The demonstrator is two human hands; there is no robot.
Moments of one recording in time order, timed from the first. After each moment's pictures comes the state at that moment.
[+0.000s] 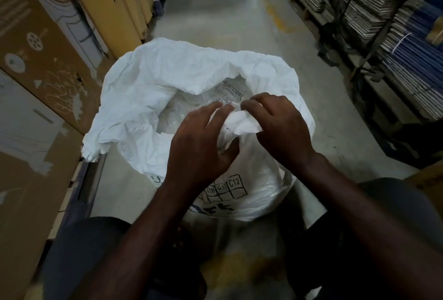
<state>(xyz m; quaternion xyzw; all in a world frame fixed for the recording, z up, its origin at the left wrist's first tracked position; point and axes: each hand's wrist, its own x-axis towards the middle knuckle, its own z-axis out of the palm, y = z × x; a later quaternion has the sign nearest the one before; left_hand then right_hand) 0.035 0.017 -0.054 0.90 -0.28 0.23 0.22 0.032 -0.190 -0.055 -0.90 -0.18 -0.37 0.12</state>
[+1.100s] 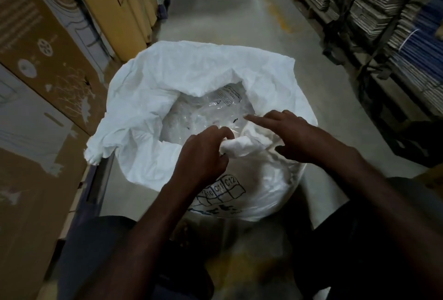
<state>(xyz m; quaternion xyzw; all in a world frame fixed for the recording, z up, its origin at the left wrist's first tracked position) 0.049 0.031 -0.079 0.93 -0.27 0.07 0.24 0.042 -0.236 -0.079 -0.98 -0.16 0.00 0.10</state>
